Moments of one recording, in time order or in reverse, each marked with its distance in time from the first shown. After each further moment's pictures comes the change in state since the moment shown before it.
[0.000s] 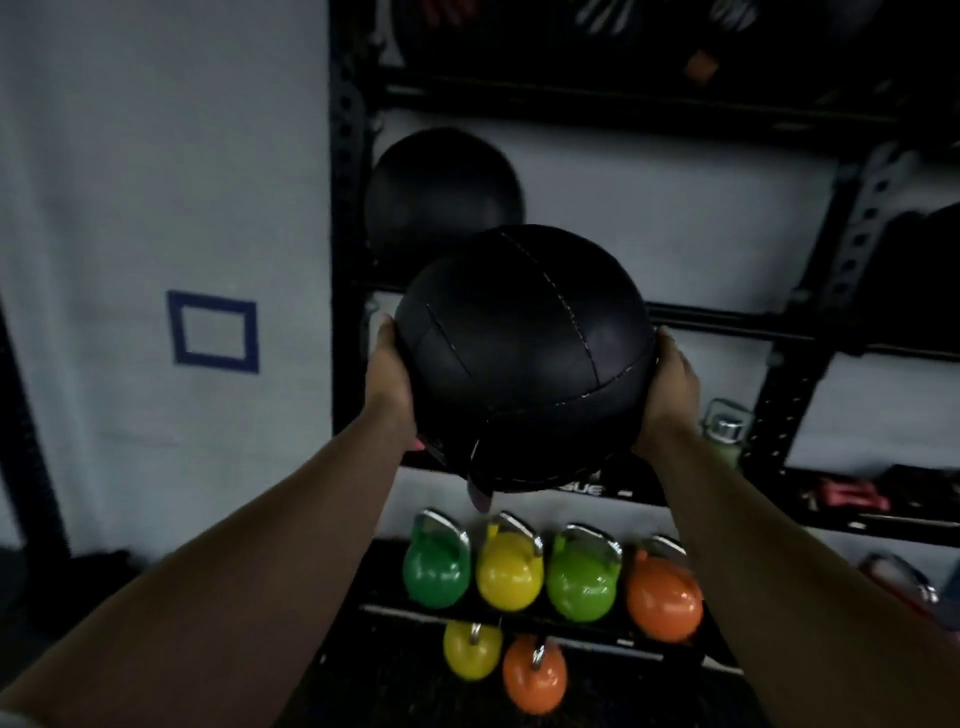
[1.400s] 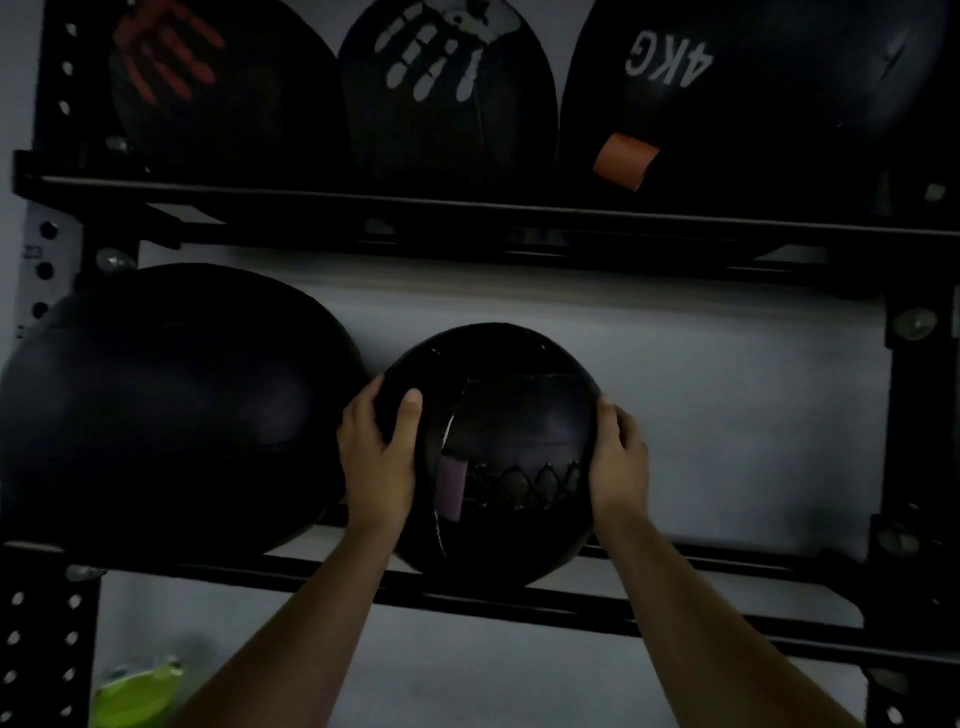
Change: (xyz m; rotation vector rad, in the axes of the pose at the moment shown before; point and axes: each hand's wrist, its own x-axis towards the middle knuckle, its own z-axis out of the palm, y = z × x) left_hand 0.412 -0.108 0.291 0.584 0.064 0.843; right_hand 0.505 0.016 0.134 -0.035 -0.084 -0.229
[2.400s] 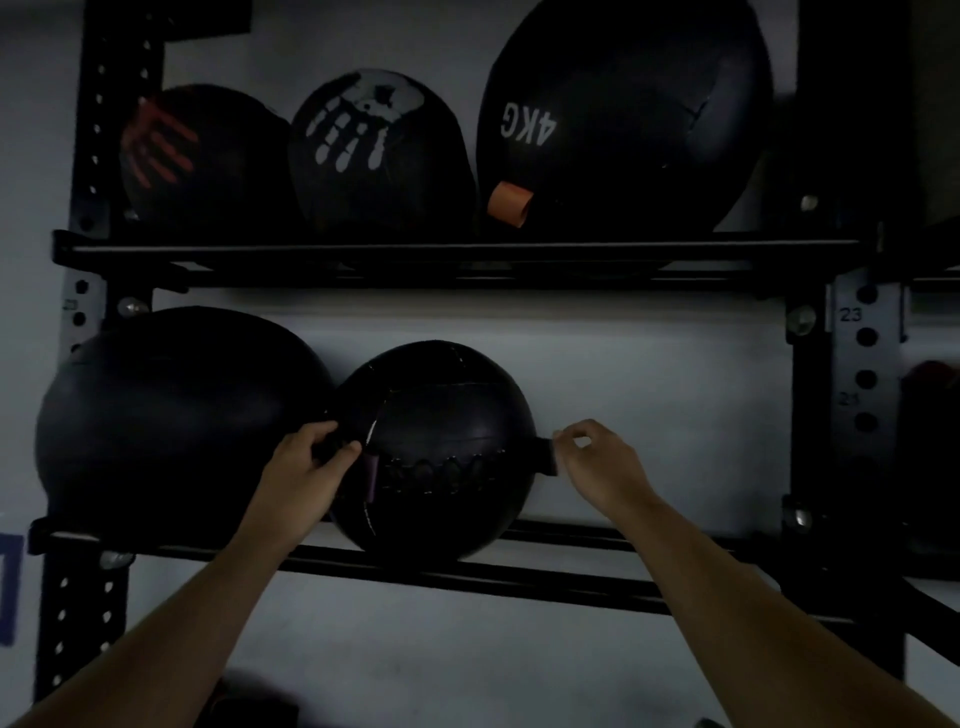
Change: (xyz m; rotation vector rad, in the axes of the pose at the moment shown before) left_hand -0.053 0.071 -0.038 0.472 -0.193 -0.140; right_hand -0.012 -0.063 -0.125 -0.526 -0.356 -0.135
